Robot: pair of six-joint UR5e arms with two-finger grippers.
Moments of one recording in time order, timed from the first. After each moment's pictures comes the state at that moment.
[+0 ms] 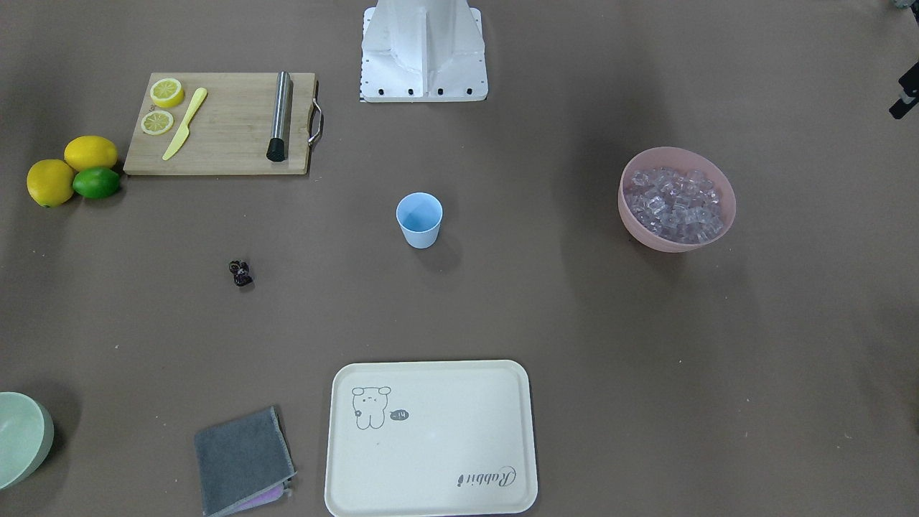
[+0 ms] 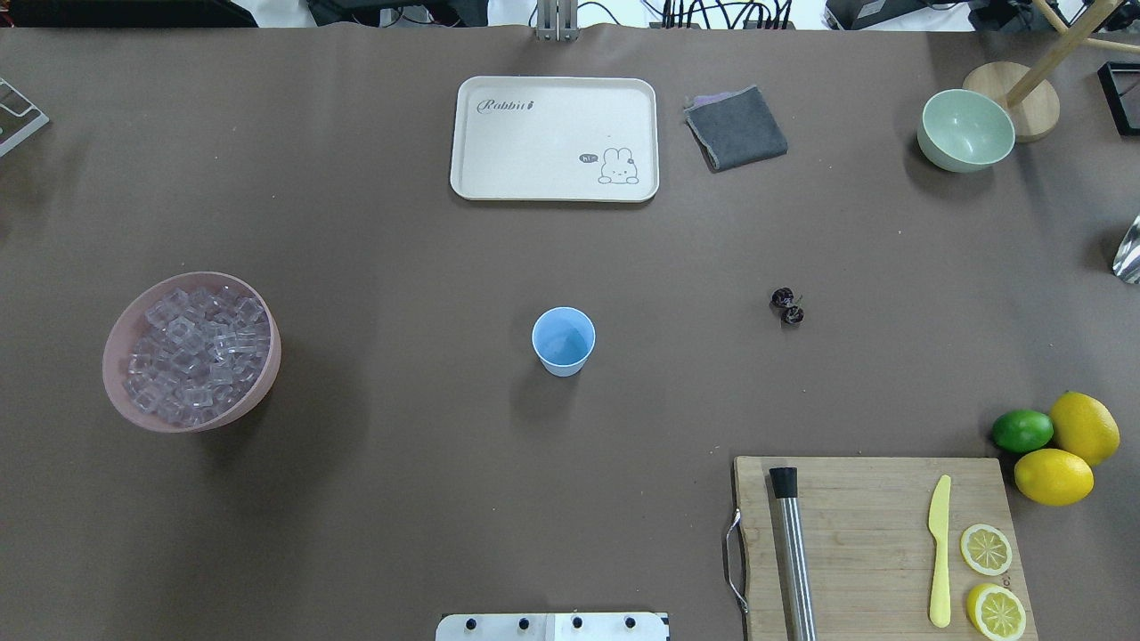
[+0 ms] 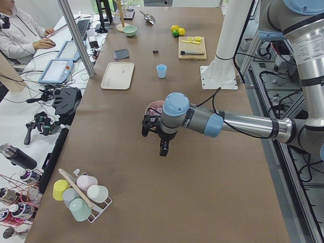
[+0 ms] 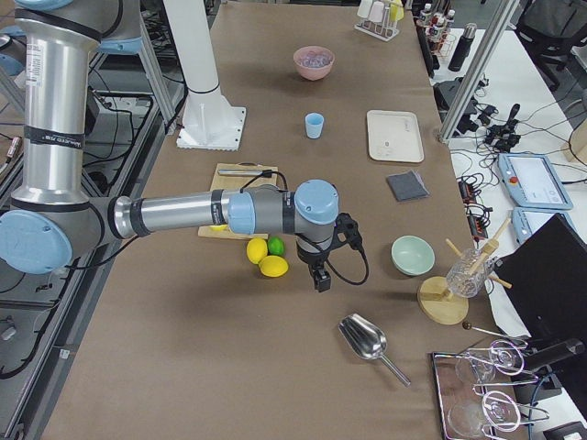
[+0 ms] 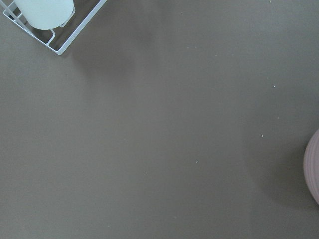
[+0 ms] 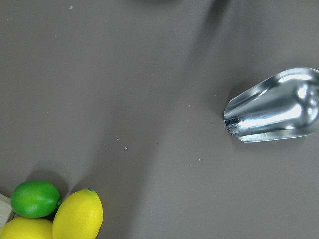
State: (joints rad) left arm -1.47 -1.24 -2.04 -1.81 -2.38 -0.29; right arm 1.54 -1.71 1.86 -1.66 2.38 -0.35
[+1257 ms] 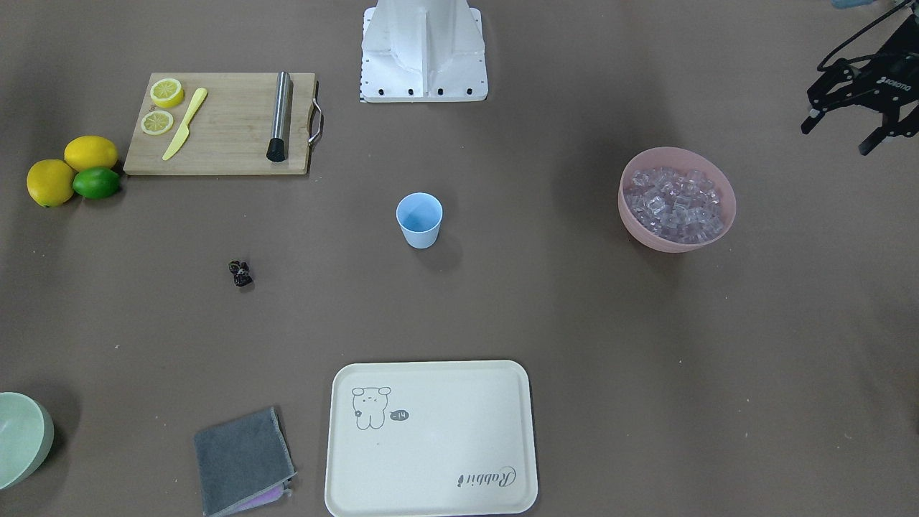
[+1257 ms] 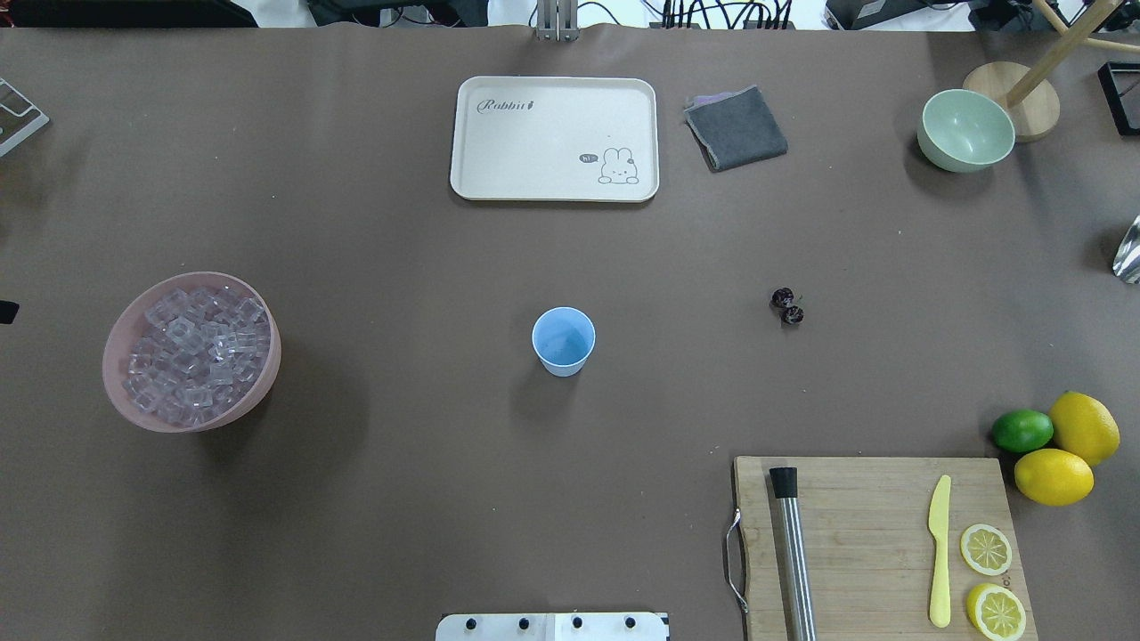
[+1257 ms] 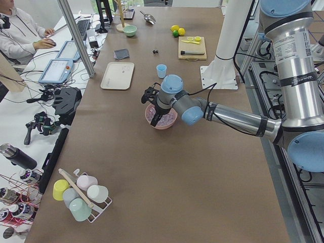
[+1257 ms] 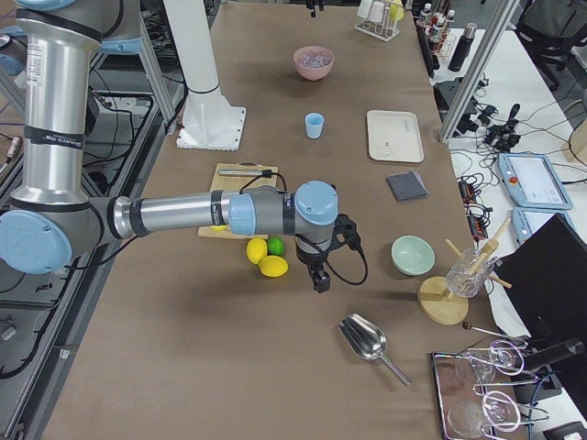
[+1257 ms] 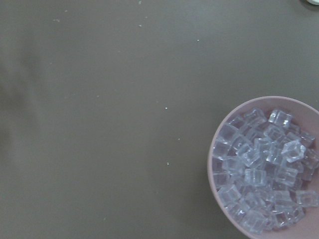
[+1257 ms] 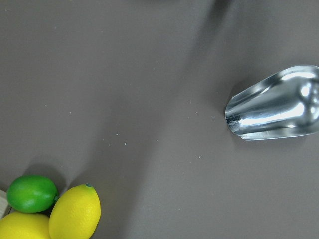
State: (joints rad) left arm -1.14 -1.34 -2.06 -2.12 -2.26 -0.38; right arm 1.53 -1.71 1.85 -1.64 2.37 -0.37
